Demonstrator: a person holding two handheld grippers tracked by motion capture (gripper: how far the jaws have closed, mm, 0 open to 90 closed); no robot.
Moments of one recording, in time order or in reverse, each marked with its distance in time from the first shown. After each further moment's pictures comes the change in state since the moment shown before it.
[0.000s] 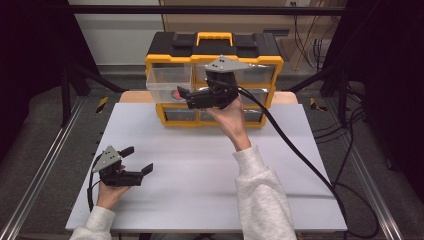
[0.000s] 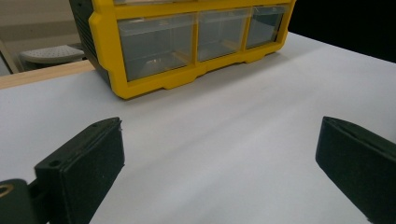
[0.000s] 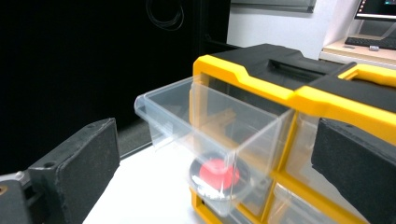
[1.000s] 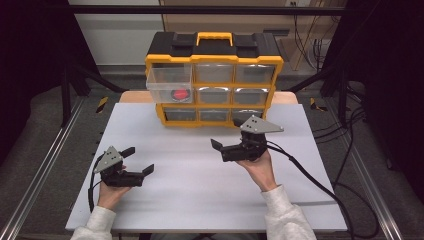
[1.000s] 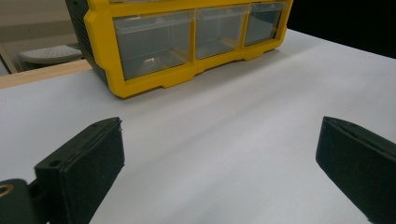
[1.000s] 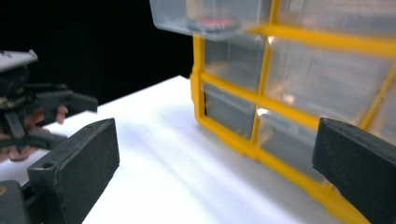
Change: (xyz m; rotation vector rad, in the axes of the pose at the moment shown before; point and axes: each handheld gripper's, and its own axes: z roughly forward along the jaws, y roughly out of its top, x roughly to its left) left arm -0.002 -0.001 0.002 0.005 -0.003 0.011; right arm -0.008 -0.139 -0.068 0.061 0.012 0.058
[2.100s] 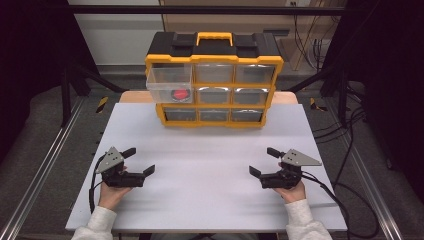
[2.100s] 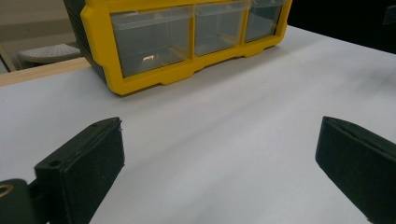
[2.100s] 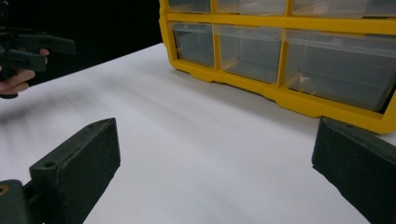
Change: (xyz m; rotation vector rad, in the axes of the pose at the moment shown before) left arm -0.001 -0.003 0.003 0.012 0.002 0.008; right arm -0.053 -0.110 -0.071 -0.015 -0.014 0.082
